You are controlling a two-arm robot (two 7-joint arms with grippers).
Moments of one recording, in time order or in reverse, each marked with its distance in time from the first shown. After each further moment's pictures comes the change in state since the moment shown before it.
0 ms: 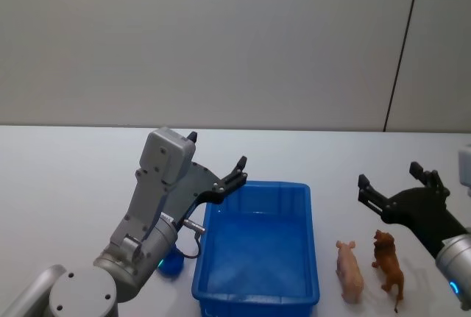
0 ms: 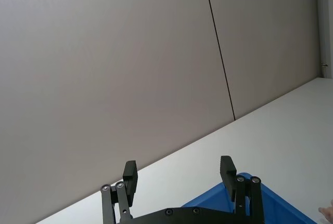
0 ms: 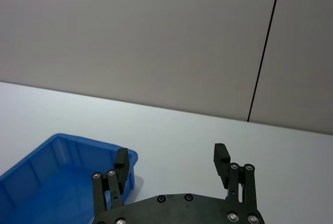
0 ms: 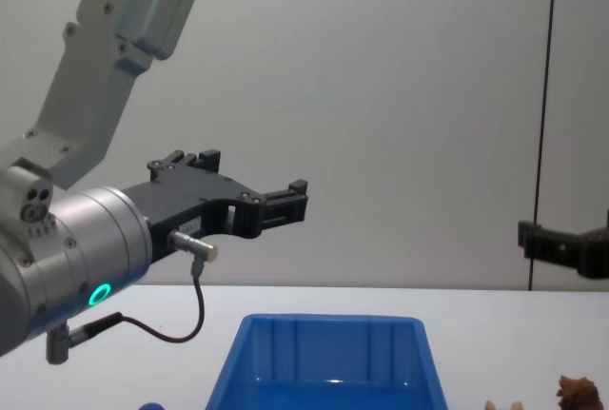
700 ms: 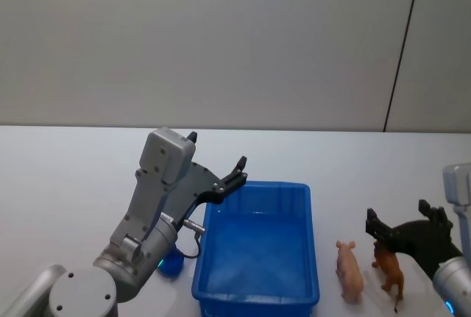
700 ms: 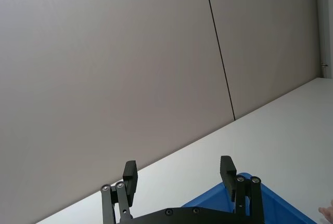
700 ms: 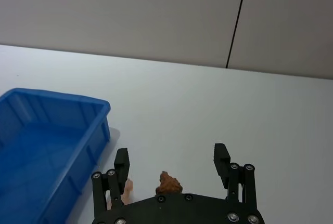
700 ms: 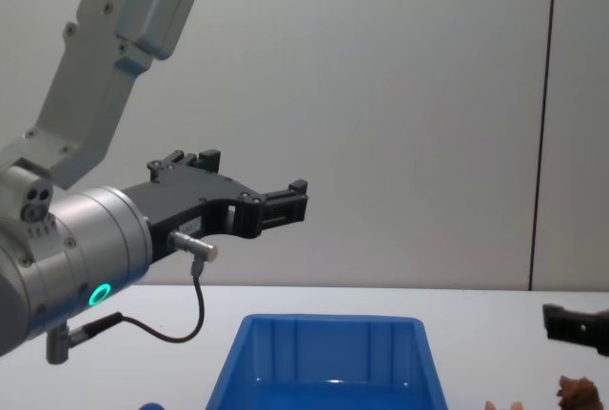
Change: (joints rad) left arm 0.000 0.000 0.000 0.000 0.000 0.000 0.000; right arm -0.023 -0.028 -0.009 0.007 -0.013 0.178 -0.117
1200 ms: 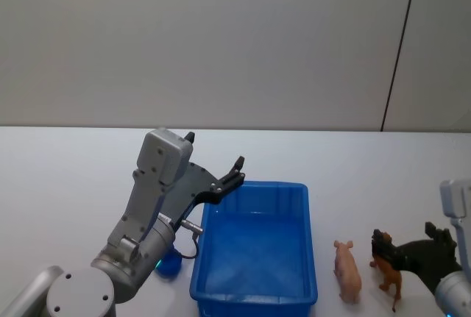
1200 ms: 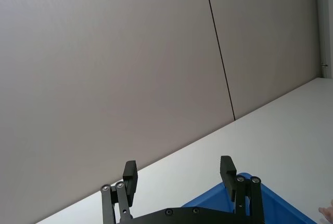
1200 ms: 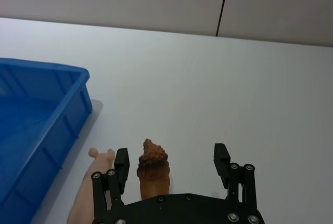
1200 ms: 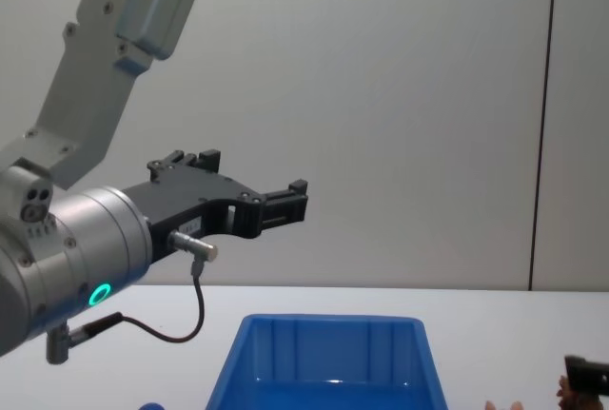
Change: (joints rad) left arm 0.000 0.000 0.000 0.000 0.000 0.000 0.000; right arm -0.015 -0.006 0.009 0.022 0.007 0.069 -0.039
